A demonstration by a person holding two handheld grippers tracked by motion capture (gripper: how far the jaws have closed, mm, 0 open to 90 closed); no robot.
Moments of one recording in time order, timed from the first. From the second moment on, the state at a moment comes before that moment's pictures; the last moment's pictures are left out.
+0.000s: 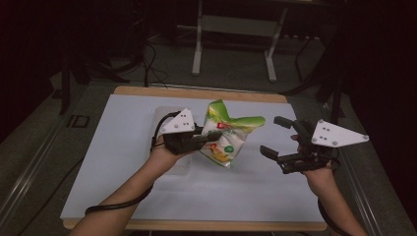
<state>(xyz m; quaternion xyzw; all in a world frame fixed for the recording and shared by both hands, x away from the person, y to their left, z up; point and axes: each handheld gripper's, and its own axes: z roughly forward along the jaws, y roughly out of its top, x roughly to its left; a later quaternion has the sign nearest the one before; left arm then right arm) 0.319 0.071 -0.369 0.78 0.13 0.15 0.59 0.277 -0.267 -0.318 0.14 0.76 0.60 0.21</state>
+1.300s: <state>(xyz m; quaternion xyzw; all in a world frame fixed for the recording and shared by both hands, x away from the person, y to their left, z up) 0.373 0.162 -0.400 0.69 0.27 0.30 0.60 0.283 -0.293 -0.364 0.19 0.75 0.60 0.20</state>
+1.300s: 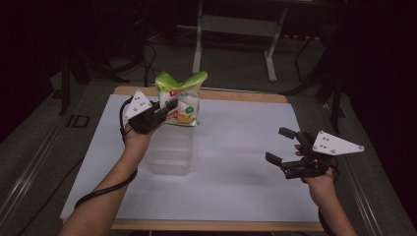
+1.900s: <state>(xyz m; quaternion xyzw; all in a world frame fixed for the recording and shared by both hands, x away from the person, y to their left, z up) 0.425 0.170 -0.430 0.69 0.31 0.29 0.59 0.291 -0.293 -0.380 0.20 0.76 0.59 0.18</state>
